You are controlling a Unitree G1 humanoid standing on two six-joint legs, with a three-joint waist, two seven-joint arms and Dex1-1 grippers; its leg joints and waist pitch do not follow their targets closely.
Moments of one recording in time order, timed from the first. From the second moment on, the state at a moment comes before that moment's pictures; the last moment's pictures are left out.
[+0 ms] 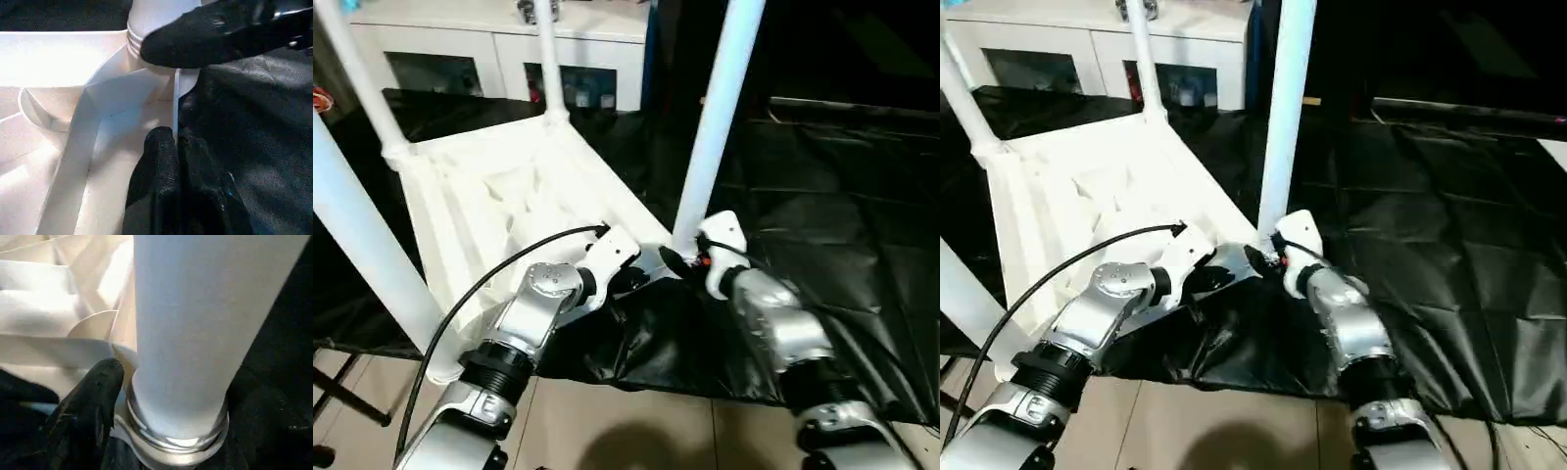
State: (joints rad) left arm -0.56 0.16 -0.24 0.49 0.10 0.32 -0.78; right arm -0.51 -0.11 0.03 0.55 0.00 0.20 0.55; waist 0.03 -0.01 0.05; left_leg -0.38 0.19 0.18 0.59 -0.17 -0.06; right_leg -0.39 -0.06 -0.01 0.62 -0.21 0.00
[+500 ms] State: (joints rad) left arm -0.53 0.32 -0.28 0.43 0.03 0.23 -1.11; right arm -0.50 -0.32 0.16 0.49 0.03 0.15 1.03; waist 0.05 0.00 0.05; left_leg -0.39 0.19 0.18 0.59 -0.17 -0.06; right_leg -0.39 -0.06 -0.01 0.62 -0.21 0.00
